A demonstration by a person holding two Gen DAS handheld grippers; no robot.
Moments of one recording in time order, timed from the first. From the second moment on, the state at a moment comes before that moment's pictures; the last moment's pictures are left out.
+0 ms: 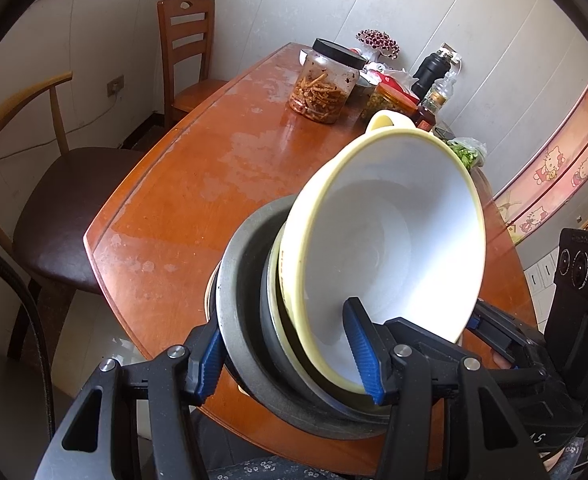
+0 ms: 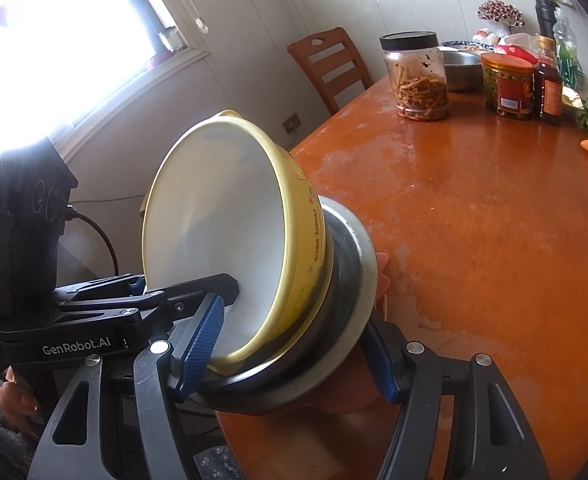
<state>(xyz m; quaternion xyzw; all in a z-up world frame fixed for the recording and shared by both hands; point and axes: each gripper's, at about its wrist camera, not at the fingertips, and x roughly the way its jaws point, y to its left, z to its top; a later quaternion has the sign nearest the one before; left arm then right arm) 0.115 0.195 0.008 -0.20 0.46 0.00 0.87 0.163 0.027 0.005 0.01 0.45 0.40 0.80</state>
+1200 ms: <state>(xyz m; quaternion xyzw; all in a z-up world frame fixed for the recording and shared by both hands) 0.082 0.203 0.042 -0.20 0.40 0.02 0.89 0.132 0.002 0.042 -0.02 0.37 0.38 0.85</state>
